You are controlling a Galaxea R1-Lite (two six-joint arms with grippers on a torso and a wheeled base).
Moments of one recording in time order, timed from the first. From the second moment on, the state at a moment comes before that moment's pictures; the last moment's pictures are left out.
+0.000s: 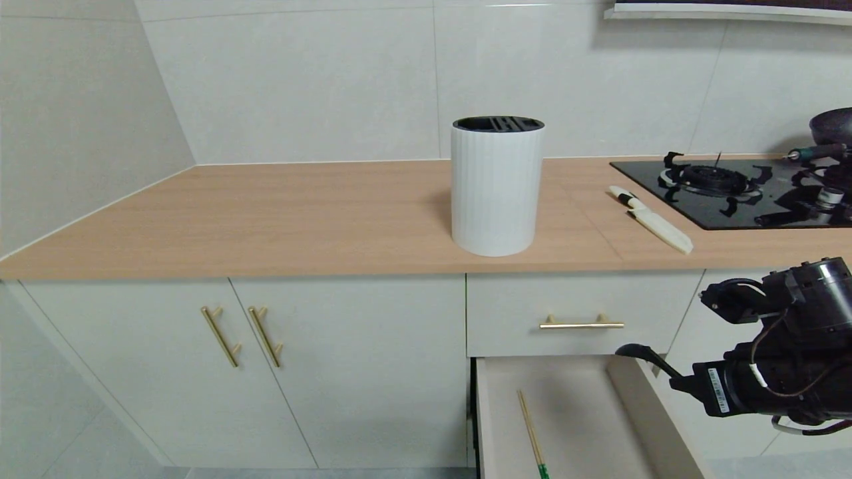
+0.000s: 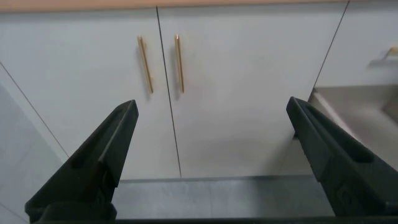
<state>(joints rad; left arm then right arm) 0.00 0.00 0.00 0.00 -0.02 0.00 0.25 1.52 -0.64 -0.04 0.05 0.11</state>
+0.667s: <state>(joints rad) 0.00 0.00 0.00 0.00 -0.02 0.00 0.25 1.53 -0.63 -0.04 0.05 0.11</state>
